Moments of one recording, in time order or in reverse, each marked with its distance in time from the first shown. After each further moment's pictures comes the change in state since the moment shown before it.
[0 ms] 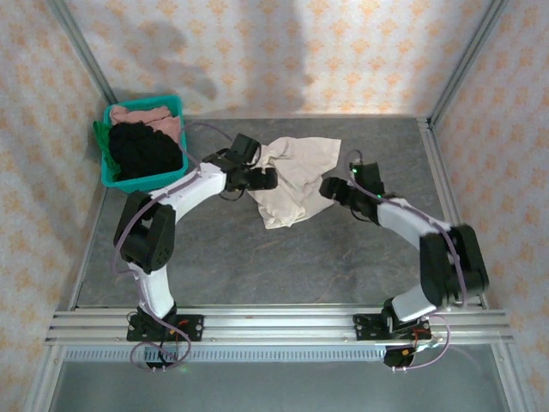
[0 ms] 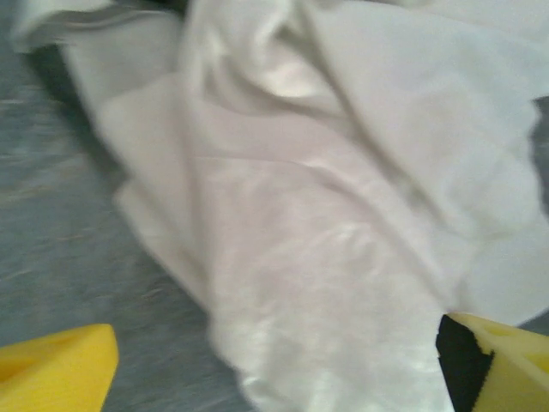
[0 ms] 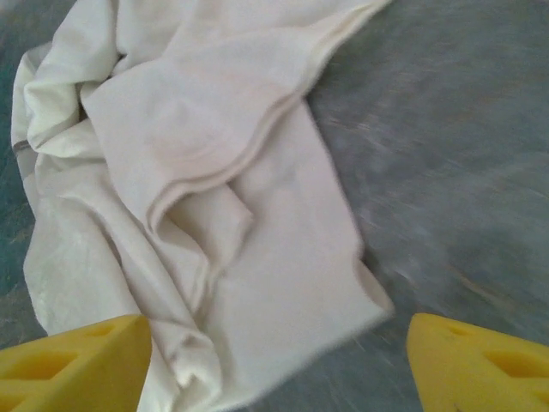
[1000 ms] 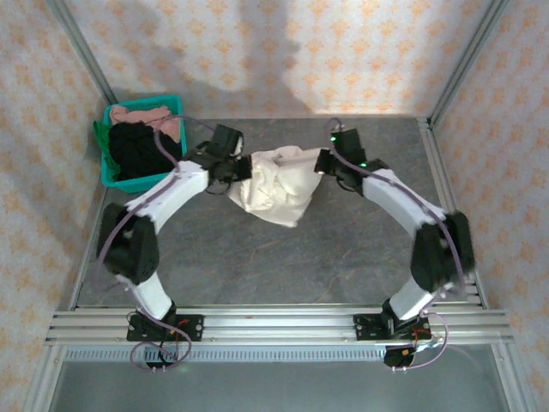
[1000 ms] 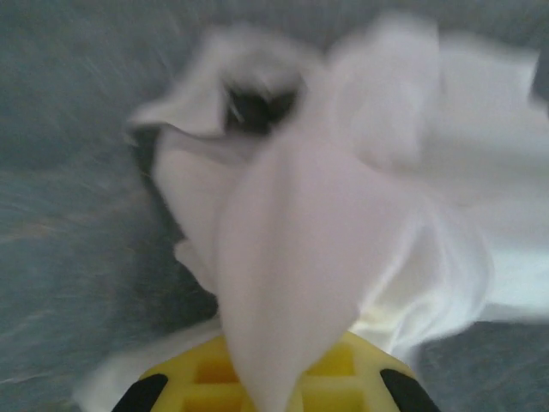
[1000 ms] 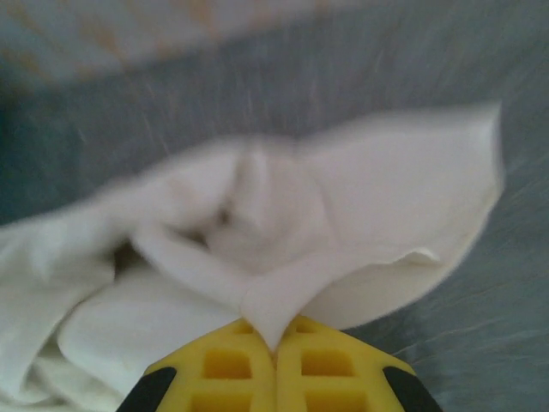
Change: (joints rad) left arm 0.103 -0.210 0.002 -0.076 0.008 0.026; right arm 0.108 -0.040 0.365 -0.253 0.278 -0.107
